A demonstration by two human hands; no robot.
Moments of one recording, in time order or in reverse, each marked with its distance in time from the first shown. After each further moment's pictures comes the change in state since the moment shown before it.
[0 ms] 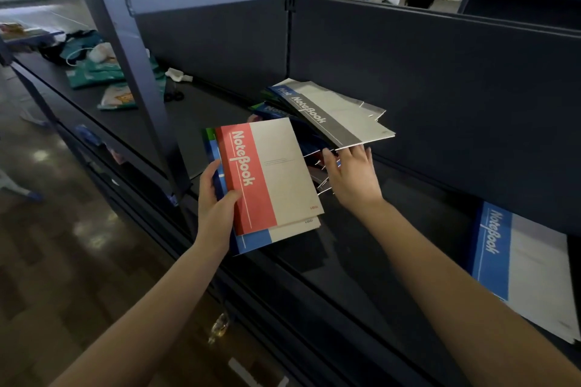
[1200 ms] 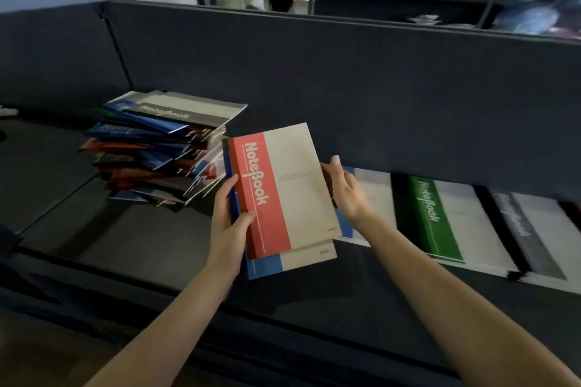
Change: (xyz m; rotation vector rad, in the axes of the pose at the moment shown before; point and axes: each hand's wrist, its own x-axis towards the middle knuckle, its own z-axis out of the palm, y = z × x) left_hand -0.109 -0.034 0.166 -0.046 -0.570 0.052; right_hand -0.118 0.144 -0.124 0.702 0.038 0.529
